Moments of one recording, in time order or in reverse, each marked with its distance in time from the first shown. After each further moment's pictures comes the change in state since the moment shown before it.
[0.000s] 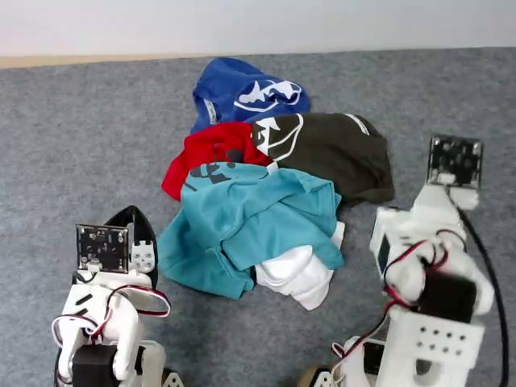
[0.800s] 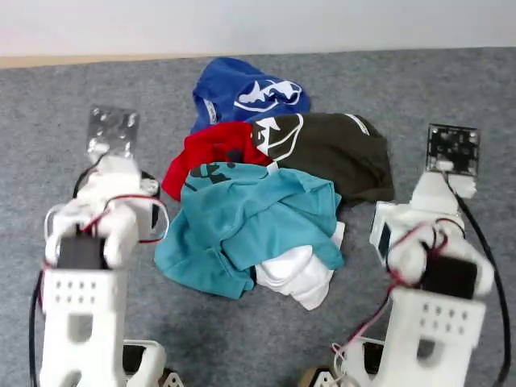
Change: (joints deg) left arm 1.6 61.7 -40.3 5.7 -1.3; right arm 0.0 6.3 -1.4 1.1 0.0
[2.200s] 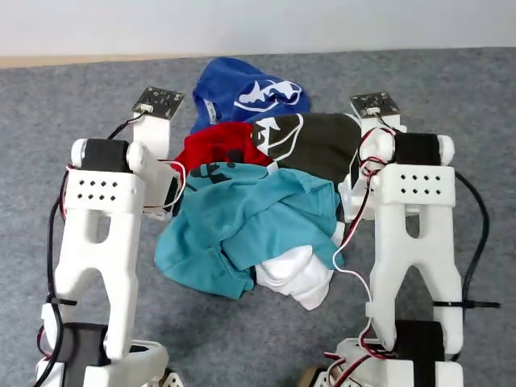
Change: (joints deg) left arm 2.4 31.6 -30.2 30.8 -1.5; right arm -10.0 40.4 -30.8 21.3 7.6
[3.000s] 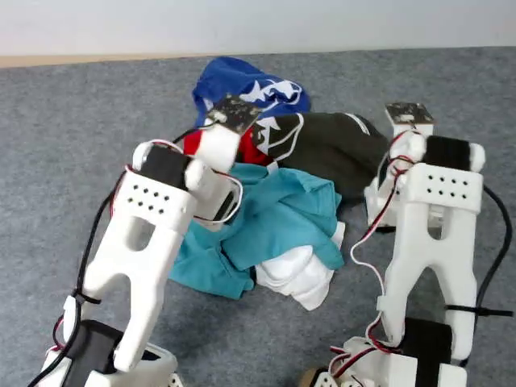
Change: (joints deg) left arm 17.0 0.4 0.0 -5.5 0.0; right arm 9.1 0.4 2.6 0.0 2.3
